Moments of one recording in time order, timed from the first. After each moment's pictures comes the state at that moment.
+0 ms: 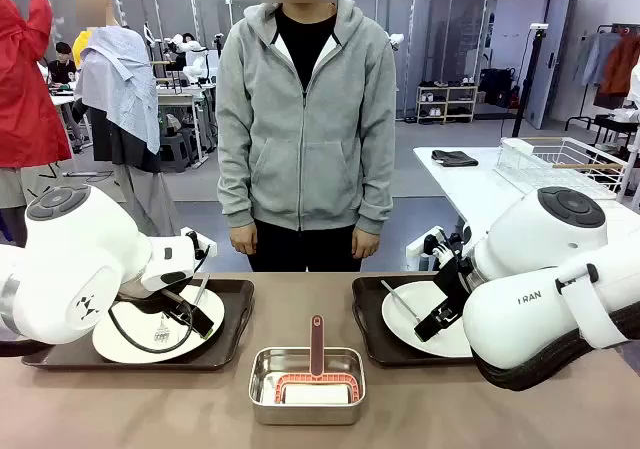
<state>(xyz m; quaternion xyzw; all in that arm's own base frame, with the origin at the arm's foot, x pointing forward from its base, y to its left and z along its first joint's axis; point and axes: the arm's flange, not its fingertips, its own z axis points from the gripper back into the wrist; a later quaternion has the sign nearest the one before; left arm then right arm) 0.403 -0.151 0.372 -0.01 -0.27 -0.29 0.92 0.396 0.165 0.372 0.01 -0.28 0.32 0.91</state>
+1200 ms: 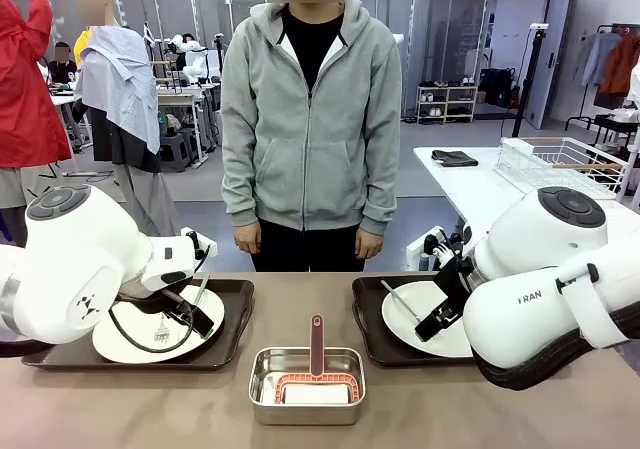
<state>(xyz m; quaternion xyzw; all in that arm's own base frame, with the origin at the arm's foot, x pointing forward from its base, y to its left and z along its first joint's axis) 0.404 -0.153 0.374 -0.03 -0.26 -0.29 0.92 0.399 0.164 0.374 0.01 -0.27 0.32 0.91</state>
